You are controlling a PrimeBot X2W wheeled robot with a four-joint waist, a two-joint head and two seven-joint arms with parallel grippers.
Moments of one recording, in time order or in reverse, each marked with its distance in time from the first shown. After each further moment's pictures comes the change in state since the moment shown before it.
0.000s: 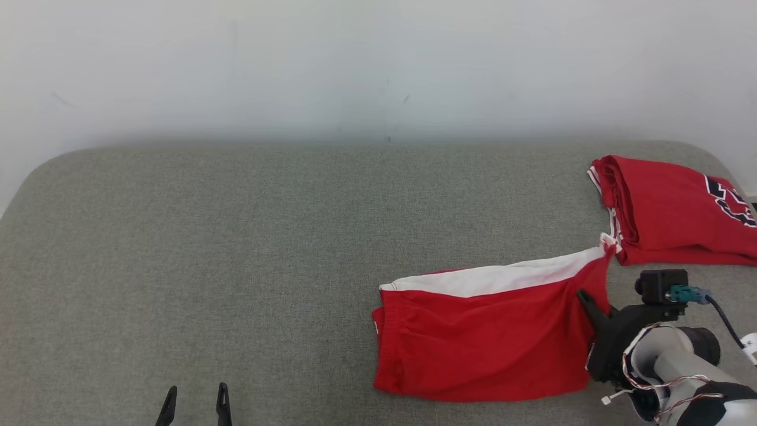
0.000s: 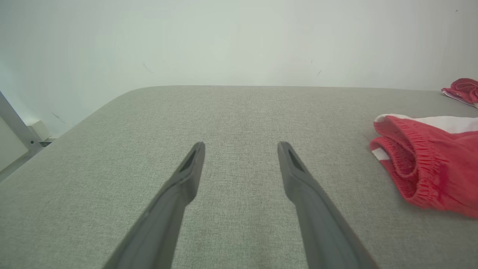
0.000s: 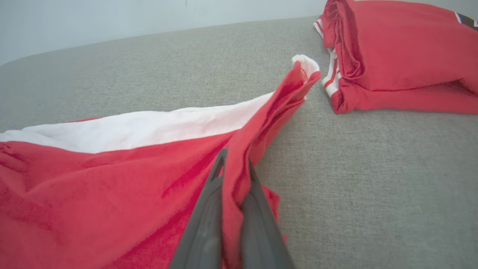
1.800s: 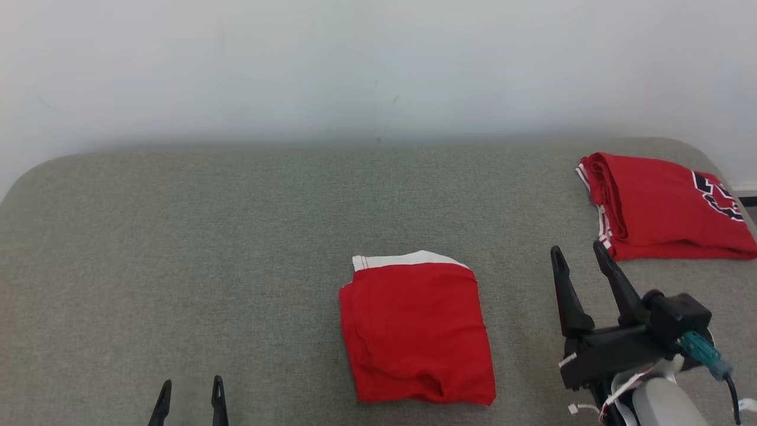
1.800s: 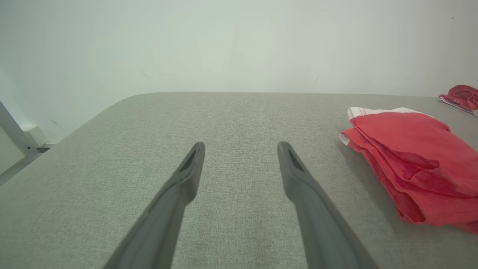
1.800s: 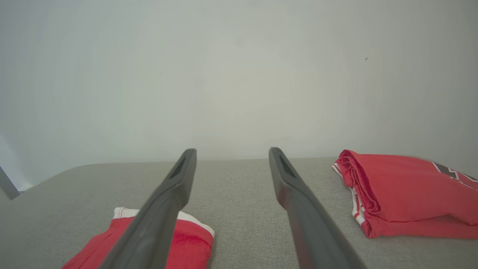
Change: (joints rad) left arm -0.012 0.000 0.006 -0.007 -0.006 0.010 0.000; right arm 0.378 0.271 -0.769 -0.669 -0.760 0.000 -0.105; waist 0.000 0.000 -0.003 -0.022
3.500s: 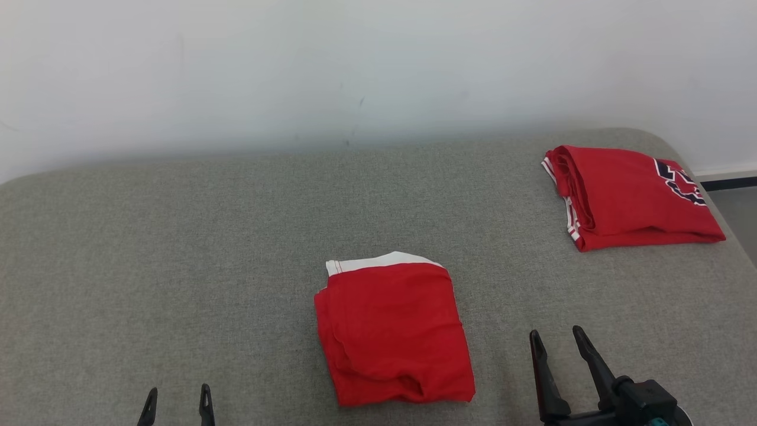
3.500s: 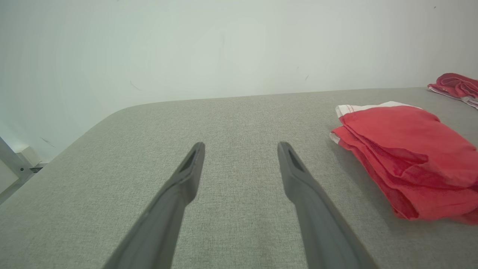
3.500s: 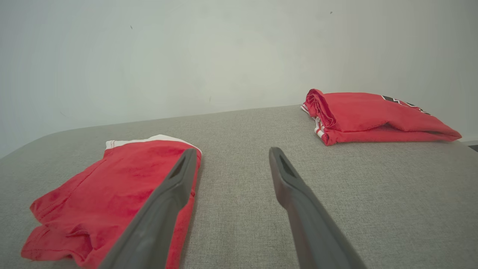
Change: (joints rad) left arm 0.039 0.000 0.042 -0.041 0.057 -0.010 0.000; right arm 0.273 0.169 -0.094 -0.114 -0.207 0.000 0.000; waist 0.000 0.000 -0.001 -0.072
